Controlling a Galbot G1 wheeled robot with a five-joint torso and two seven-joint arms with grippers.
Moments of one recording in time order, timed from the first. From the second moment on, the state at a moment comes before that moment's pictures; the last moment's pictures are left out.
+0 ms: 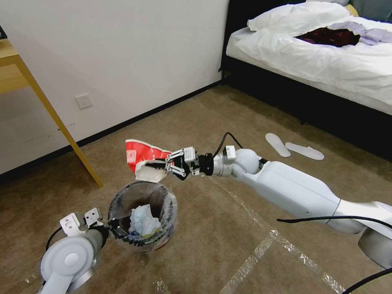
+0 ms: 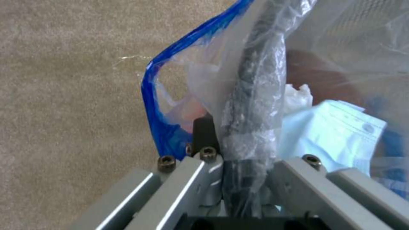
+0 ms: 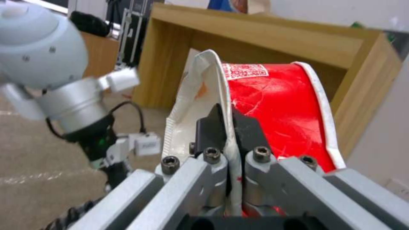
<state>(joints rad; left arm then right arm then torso) 1.46 -1.09 -0.60 -2.17 -1.37 0.62 -0.87 -0.15 1.03 -0.69 1.44 0.84 0.44 -0.81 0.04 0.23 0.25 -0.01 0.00</state>
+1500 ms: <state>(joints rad) 1.47 -1.09 -0.61 -2.19 -1.36 0.62 -0.87 -0.26 1.04 -0.82 1.37 0.72 0.45 -0.81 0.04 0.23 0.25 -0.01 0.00</state>
